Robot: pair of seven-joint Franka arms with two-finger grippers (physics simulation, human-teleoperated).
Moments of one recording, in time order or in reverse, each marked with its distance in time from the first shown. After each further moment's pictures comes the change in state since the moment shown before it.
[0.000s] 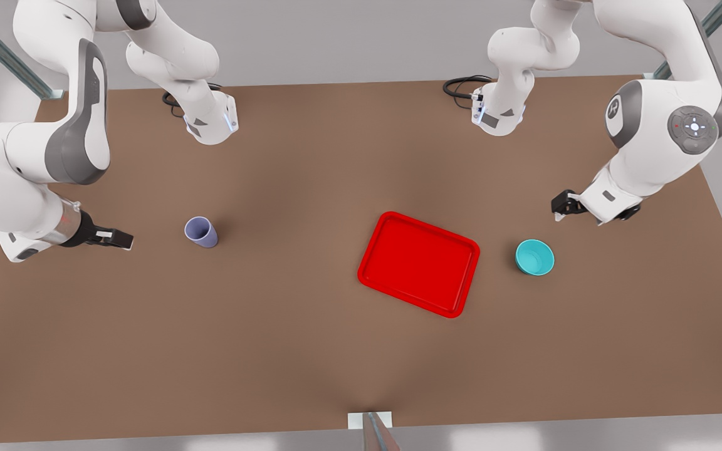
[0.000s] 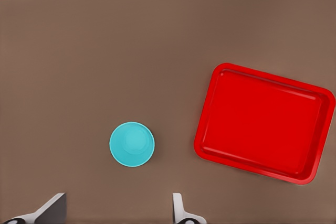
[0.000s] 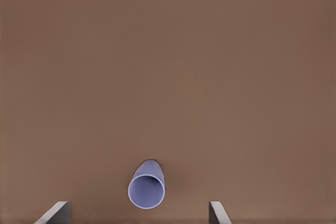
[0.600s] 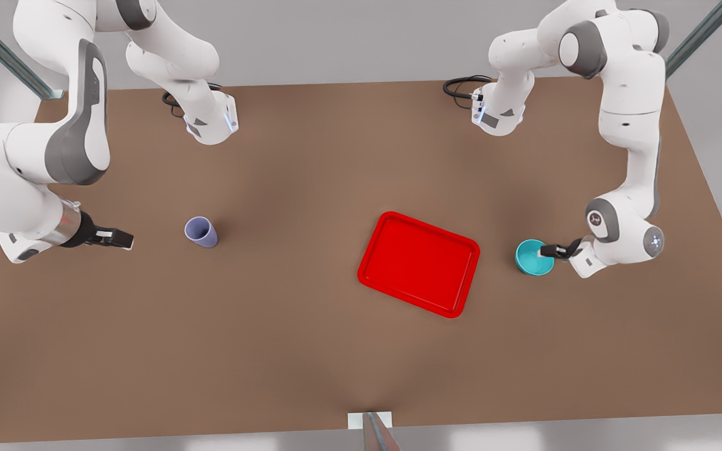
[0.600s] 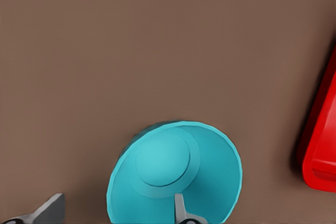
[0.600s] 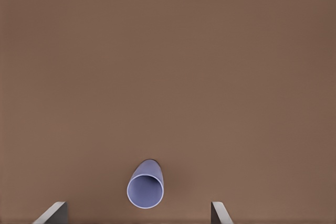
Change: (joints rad) left arm 0.273 0.433 0.008 -0.354 -0.309 0.514 0.466; right arm 0.000 0.001 -0.002 0.000 0.002 0.000 -0.020
